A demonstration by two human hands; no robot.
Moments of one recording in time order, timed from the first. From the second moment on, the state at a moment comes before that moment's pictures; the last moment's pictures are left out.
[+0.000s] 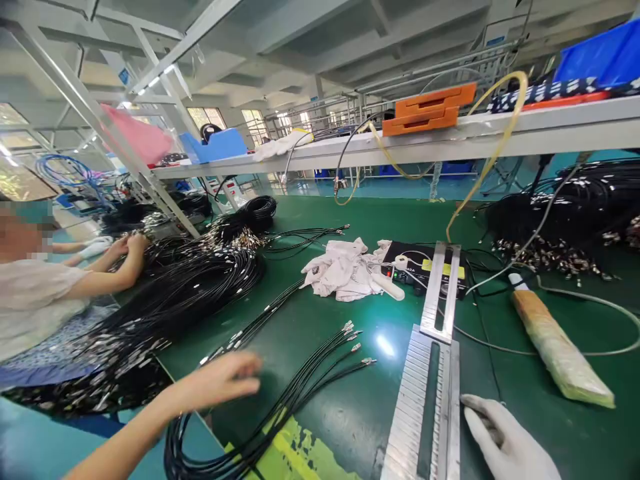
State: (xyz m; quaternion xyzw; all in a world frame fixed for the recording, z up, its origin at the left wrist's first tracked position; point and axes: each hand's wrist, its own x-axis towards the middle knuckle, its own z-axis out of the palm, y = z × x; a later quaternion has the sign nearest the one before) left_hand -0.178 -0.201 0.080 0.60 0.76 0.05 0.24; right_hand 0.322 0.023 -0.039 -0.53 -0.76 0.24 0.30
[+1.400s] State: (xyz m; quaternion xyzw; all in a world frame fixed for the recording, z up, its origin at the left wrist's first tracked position) left_hand -0.080 -0.100 0.057 0.69 0.70 -0.06 0.20; right_hand 0.315 -0.002 -0.013 -0.52 -0.77 0.26 0.25
